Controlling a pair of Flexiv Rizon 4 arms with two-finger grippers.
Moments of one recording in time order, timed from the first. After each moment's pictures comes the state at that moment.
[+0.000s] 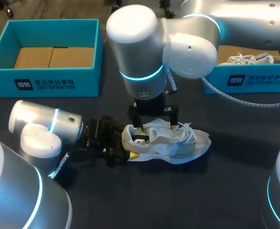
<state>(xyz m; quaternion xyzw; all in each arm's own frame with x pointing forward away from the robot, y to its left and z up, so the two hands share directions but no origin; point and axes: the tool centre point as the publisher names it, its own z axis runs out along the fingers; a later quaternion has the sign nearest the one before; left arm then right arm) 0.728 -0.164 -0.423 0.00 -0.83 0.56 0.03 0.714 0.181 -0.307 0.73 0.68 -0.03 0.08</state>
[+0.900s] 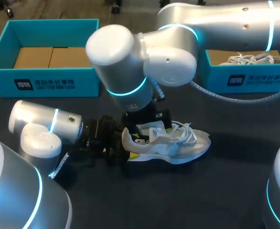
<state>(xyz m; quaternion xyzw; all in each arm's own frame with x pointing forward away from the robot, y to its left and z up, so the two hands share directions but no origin) 0.728 -0.164 -0.423 0.00 -0.83 0.56 0.03 0.719 0.192 -0.336 0.70 0.70 -0.05 0.13</state>
